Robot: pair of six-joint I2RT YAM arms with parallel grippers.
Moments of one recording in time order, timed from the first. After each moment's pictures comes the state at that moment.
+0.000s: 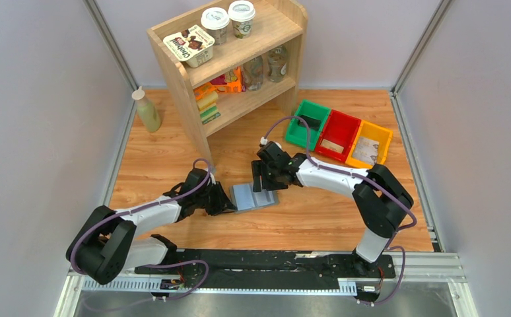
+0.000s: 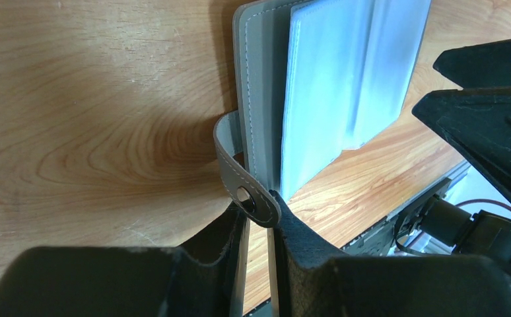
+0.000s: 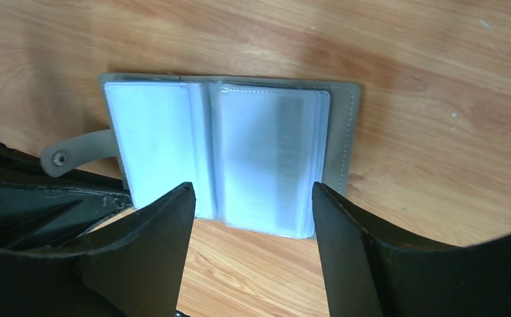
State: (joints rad) left arm -0.51 1.22 0.35 0.00 0.33 -0.91; right arm 0.84 1.72 1.11 -0.39 0.00 0.65
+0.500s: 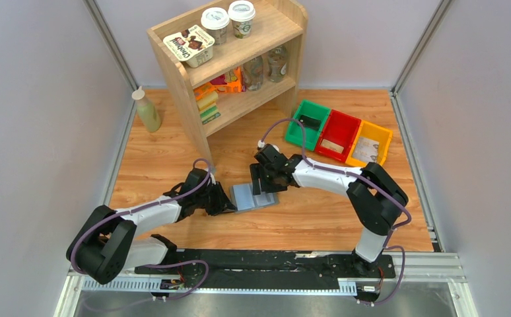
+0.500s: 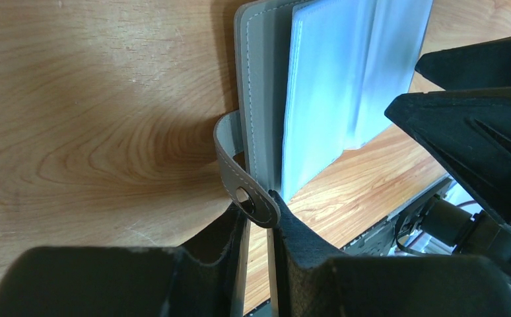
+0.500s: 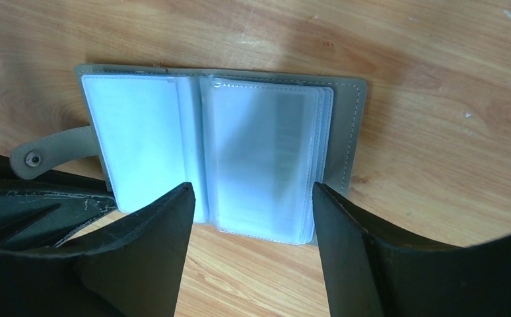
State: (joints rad) left arm -0.51 1.22 0.35 0.00 0.33 -0.90; right arm 0.86 1.75 1.12 -0.41 0.02 0.63
